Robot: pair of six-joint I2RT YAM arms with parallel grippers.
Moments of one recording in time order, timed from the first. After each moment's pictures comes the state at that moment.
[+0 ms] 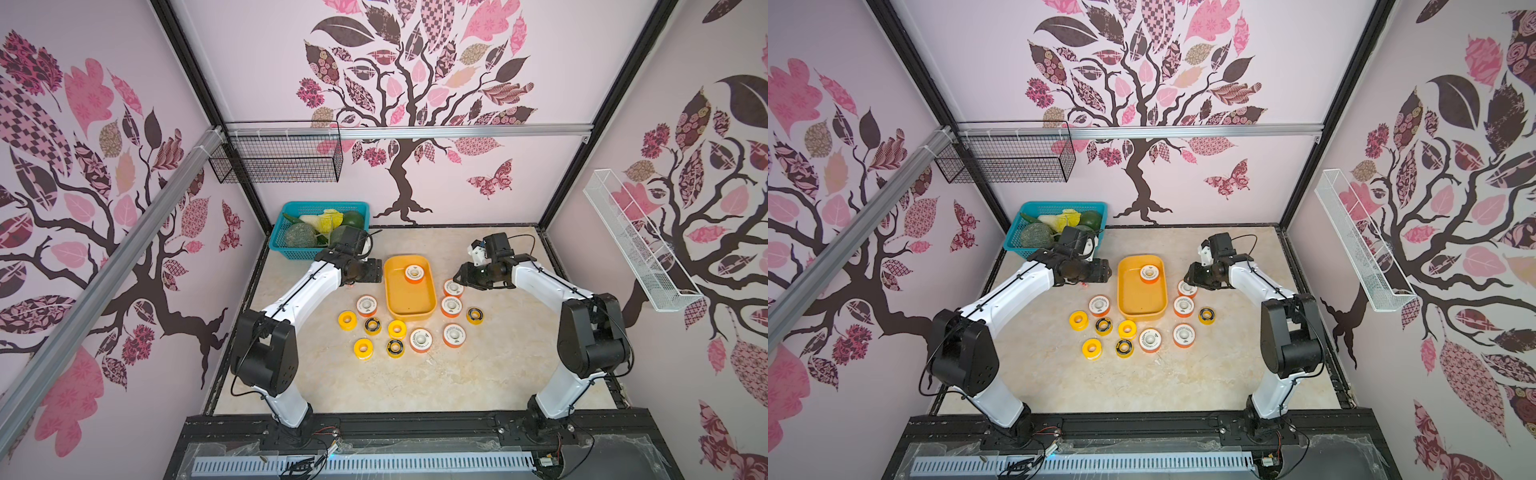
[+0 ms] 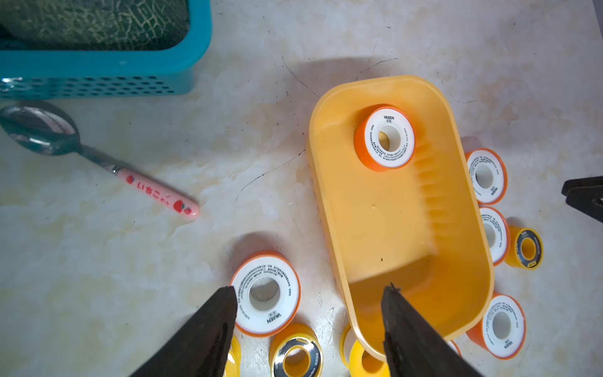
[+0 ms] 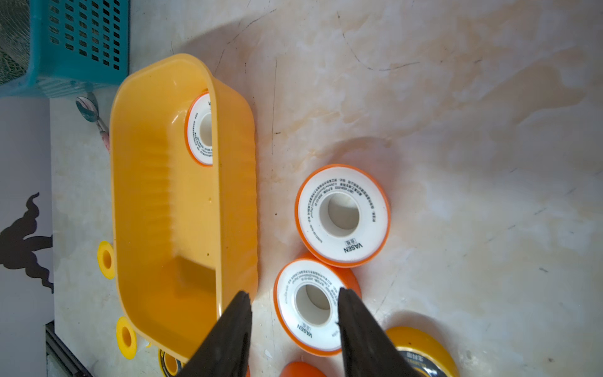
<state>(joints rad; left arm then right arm) -0.37 1.65 1.36 -0.66 0.08 -0.28 0.20 1.73 1.26 -0.55 -0.37 0.34</state>
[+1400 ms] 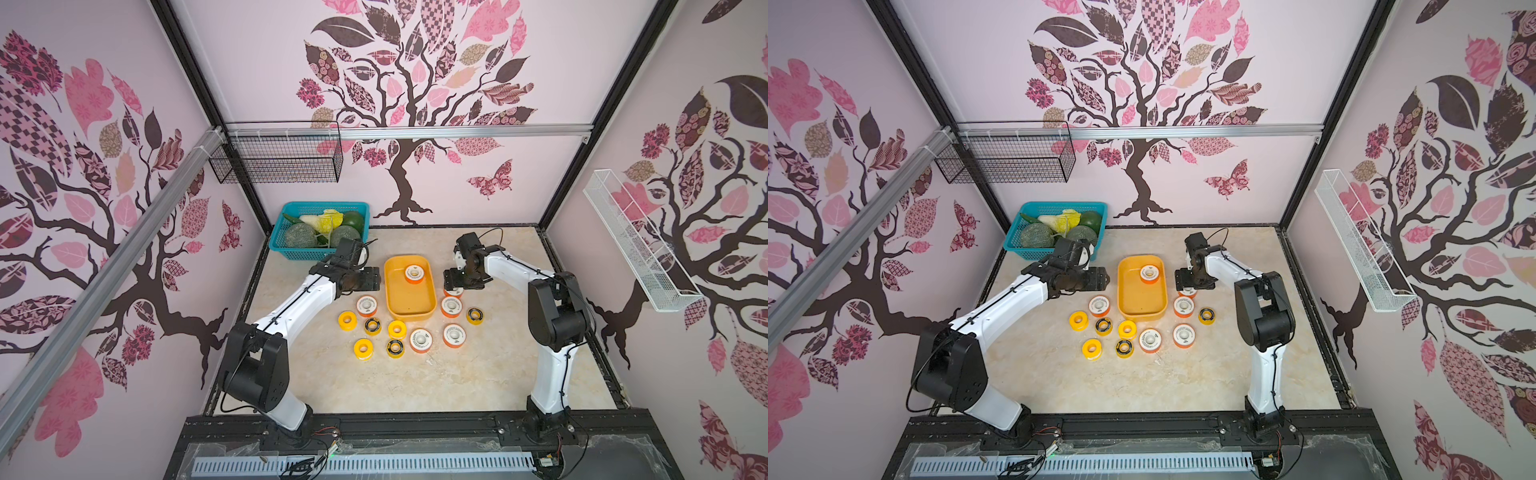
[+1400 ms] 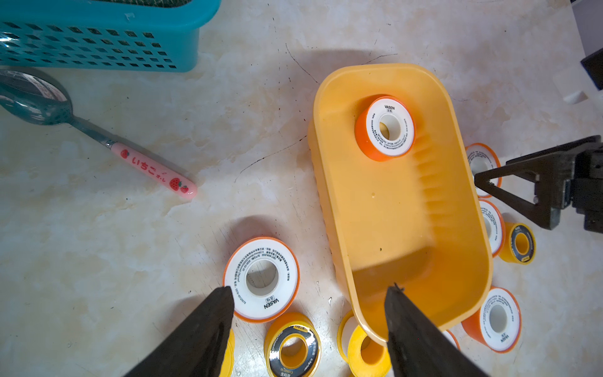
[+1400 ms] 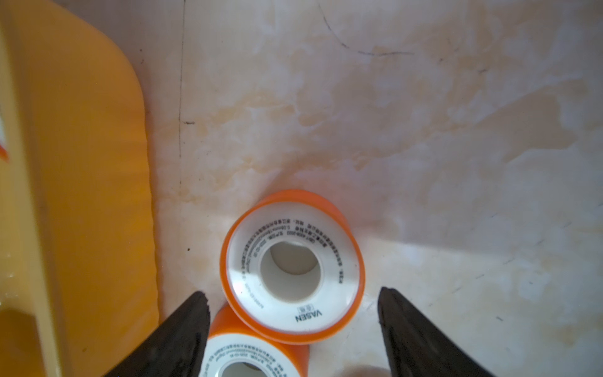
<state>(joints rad) -0.37 1.58 1.23 -0.55 0.09 -0.32 0.31 2.01 1.51 -0.73 -0.07 0.21</state>
